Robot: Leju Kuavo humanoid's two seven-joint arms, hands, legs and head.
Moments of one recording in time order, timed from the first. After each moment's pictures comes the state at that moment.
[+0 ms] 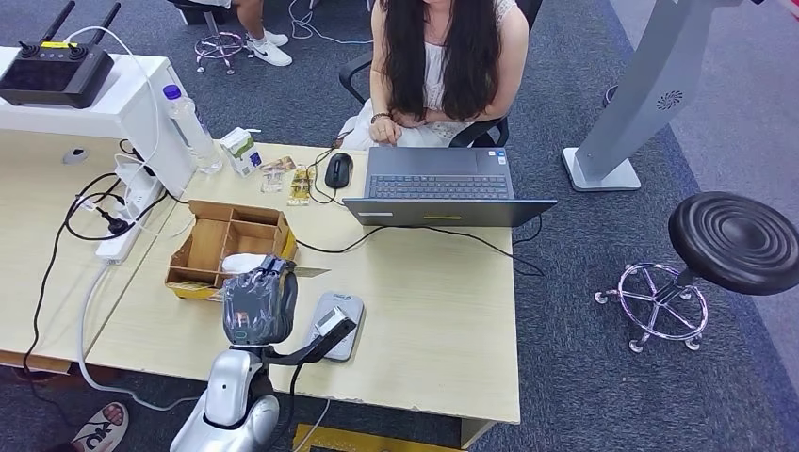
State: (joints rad) left arm -0.17 -0.08 -0.35 -1.02 -1.40 0.61 0.02; right arm -0.06 0.22 -0.61 -0.20 1.47 -0.13 0.17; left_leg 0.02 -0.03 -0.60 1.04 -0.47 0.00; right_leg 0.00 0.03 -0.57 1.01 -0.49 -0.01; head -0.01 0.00
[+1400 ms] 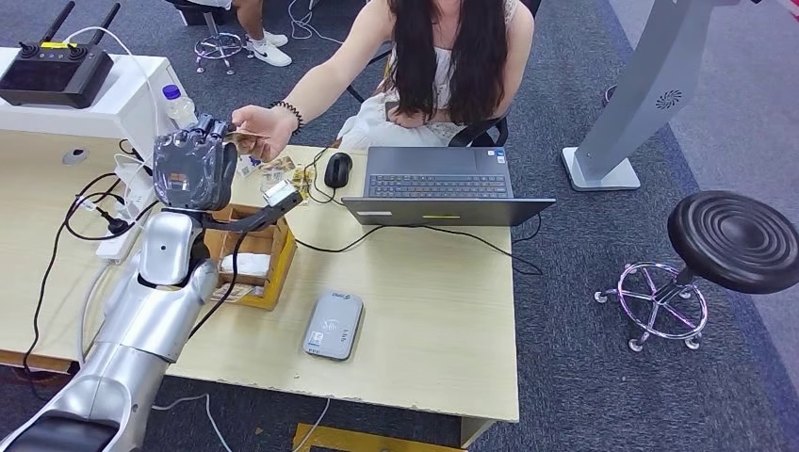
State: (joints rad) left arm -0.68 0.09 -0.31 -0.79 -1.45 0.54 0.02; right arm -0.06 0.22 -0.53 -0.20 1.51 -0.09 0.16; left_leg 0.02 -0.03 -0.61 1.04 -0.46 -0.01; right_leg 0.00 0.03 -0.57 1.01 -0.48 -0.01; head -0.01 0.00
